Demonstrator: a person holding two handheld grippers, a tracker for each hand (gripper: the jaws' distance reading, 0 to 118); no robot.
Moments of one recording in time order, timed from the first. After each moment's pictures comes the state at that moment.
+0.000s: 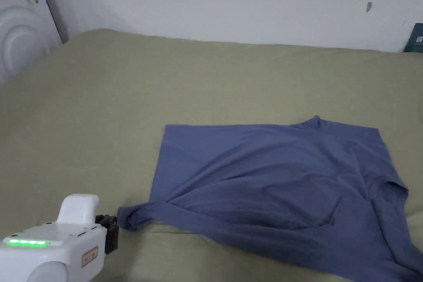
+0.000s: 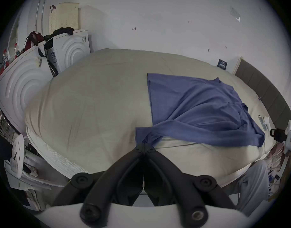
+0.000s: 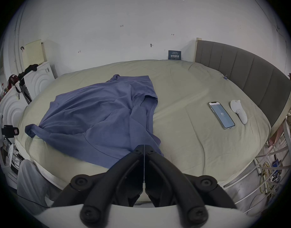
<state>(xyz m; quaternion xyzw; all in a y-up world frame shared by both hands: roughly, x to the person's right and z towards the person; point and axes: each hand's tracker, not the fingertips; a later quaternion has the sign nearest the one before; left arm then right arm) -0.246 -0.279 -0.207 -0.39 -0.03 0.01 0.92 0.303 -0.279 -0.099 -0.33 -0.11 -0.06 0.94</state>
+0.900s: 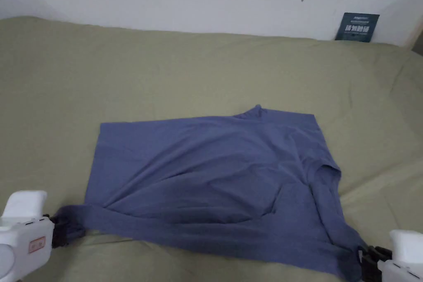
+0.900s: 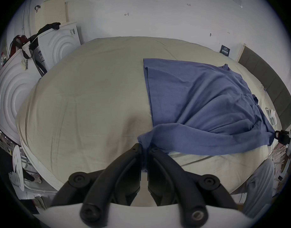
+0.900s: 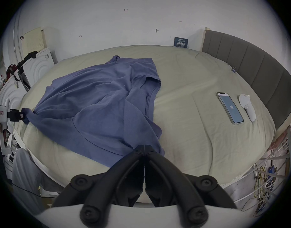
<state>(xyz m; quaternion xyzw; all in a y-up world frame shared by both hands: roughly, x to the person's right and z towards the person) -0.223 -0.302 -0.269 -0.44 -0.04 -0.01 0.90 0.317 -0.309 -0.120 -0.39 -0.08 -0.05 0.91</state>
